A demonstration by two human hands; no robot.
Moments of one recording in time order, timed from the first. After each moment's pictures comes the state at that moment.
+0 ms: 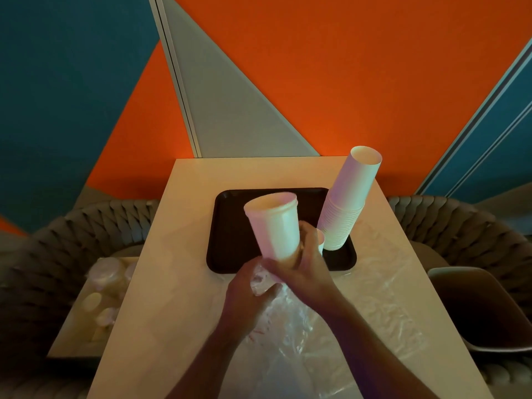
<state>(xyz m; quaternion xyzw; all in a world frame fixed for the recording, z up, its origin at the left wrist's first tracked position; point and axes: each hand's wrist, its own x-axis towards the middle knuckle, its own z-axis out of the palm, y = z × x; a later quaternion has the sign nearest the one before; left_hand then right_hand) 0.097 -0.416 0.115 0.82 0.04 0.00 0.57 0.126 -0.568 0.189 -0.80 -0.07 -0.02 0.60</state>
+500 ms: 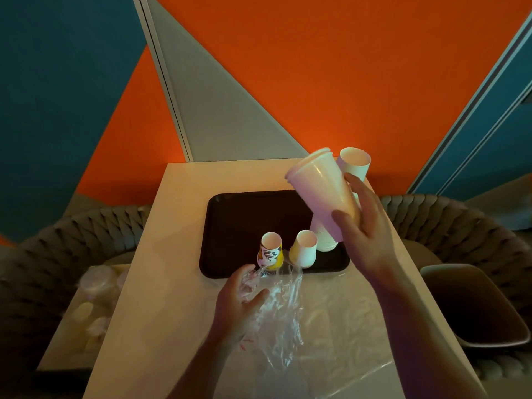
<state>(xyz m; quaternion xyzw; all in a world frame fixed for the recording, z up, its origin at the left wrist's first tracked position) 0.095 -0.416 0.109 0.81 0.08 0.00 0.58 0.152 -0.649 0.248 -0.85 -0.01 -0.19 0.49</state>
